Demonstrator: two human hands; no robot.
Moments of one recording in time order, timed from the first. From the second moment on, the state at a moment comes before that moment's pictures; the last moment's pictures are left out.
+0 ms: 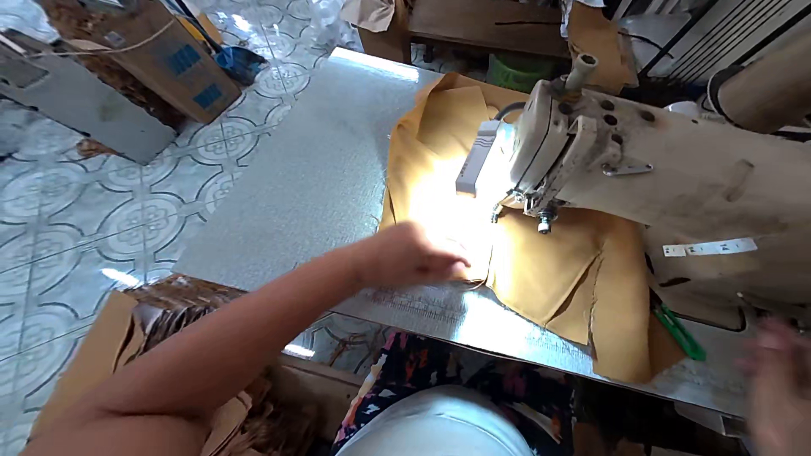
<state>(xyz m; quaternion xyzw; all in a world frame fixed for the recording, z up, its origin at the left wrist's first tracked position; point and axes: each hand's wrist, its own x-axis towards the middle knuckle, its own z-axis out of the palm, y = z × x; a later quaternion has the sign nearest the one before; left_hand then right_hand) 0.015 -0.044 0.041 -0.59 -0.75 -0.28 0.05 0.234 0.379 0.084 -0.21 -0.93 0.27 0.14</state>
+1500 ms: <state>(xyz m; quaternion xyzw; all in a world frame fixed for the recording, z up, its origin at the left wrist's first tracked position) 0.008 0.008 0.004 -0.42 -0.88 -0.22 0.08 0.074 0.254 0.003 0.03 -0.99 0.10 0.06</state>
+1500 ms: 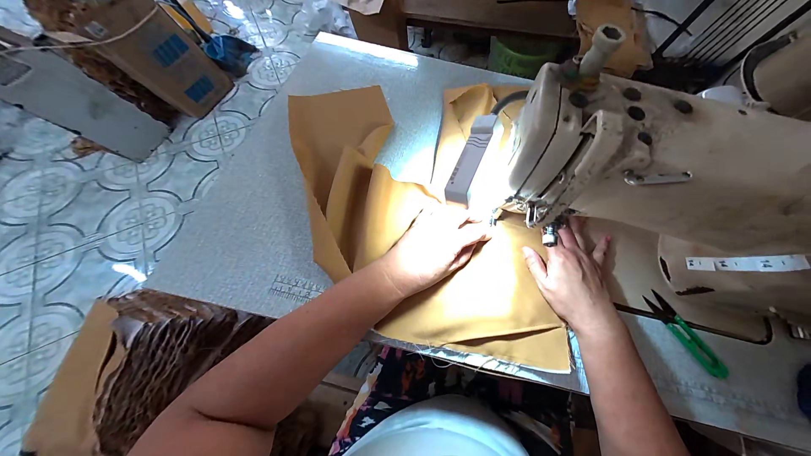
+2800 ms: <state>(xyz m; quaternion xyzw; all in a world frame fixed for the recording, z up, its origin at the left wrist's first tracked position) 0.162 -0.019 0.041 -0.41 -0.86 -0.24 -0.19 0.040 0.263 0.048 0.15 -0.98 0.02 0.11</state>
